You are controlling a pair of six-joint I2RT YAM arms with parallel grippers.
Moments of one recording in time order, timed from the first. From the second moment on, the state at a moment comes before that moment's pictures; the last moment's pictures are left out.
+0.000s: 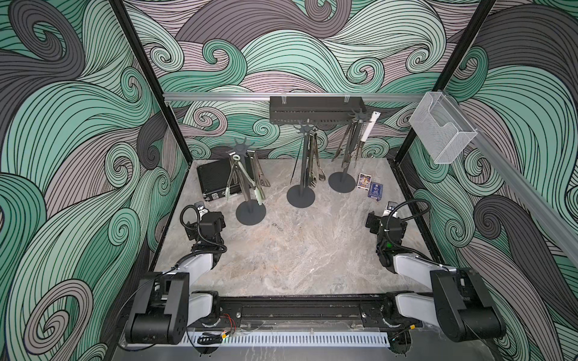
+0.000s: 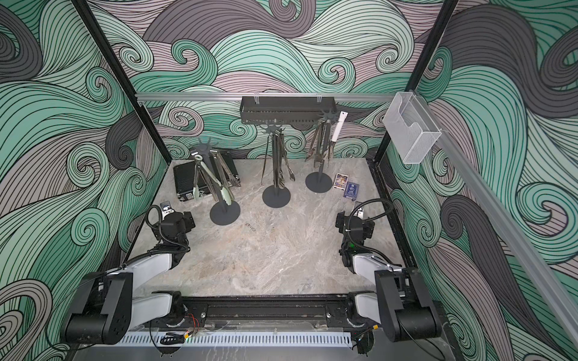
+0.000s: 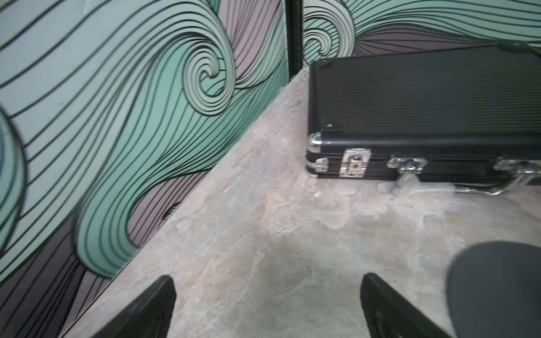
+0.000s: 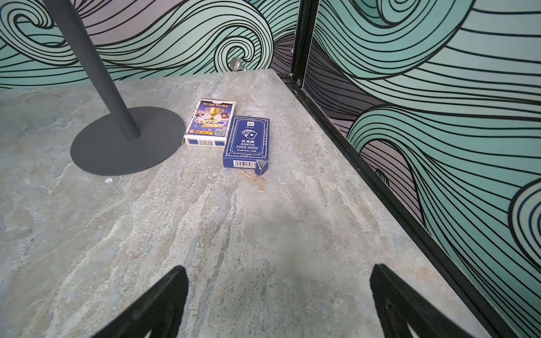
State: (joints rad) left arm -0.01 1.26 0.35 0.44 -0.56 -0.13; right arm 0.10 1.30 0.28 0.63 0.45 0.05
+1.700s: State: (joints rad) left arm 0.04 1.53 0.44 0.59 -0.17 -0.07; right arm 0.01 1.54 0.41 0.76 -0.02 -0.04
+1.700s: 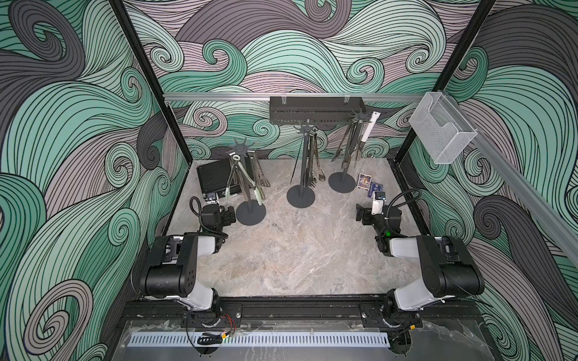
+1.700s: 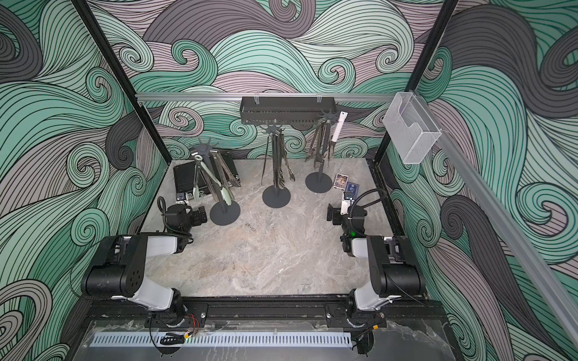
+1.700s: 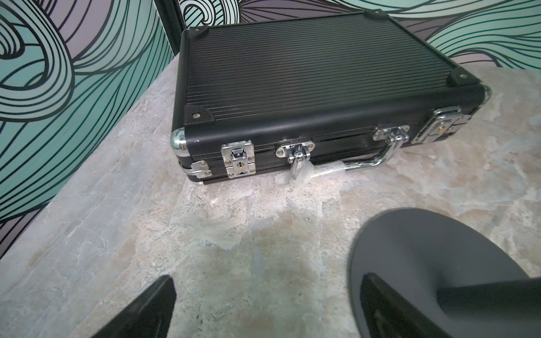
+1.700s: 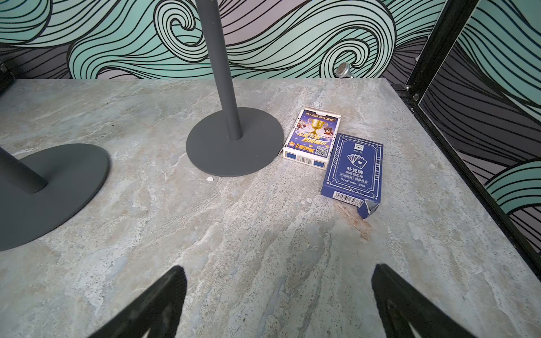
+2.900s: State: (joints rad) left arm 0.04 1.53 0.44 0.59 -0.17 -0.07; right arm 0.03 1.55 0.40 0.77 0.04 -0.04
